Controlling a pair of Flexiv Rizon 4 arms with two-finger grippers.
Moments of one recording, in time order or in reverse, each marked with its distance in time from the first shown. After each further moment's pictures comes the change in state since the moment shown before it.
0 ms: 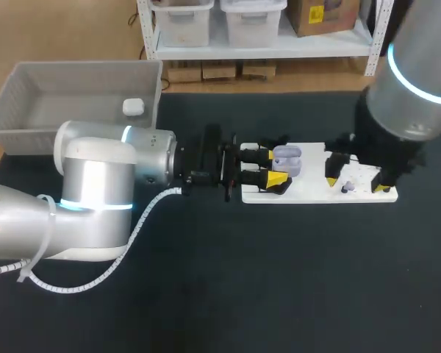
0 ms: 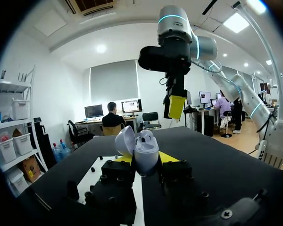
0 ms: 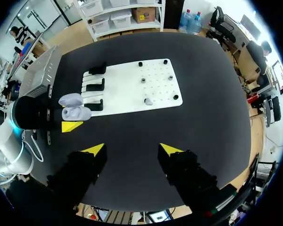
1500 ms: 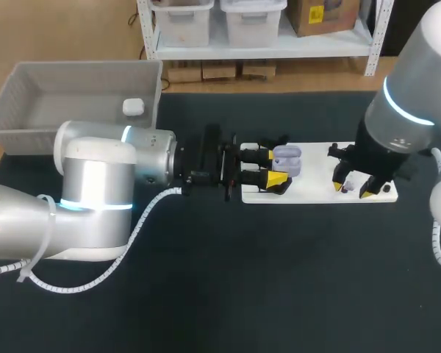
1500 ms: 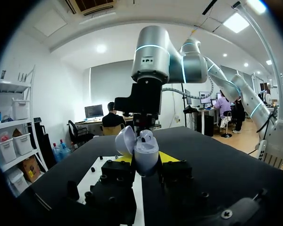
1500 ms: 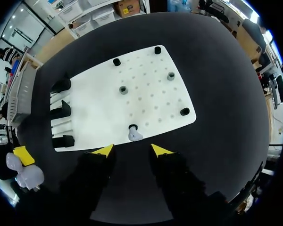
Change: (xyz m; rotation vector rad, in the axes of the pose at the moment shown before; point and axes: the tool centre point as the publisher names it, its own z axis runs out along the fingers) left arm 0.000 0.000 0.000 0.000 0.000 0.000; right arm -0.049 -0.029 0.107 -0.012 0.036 0.165
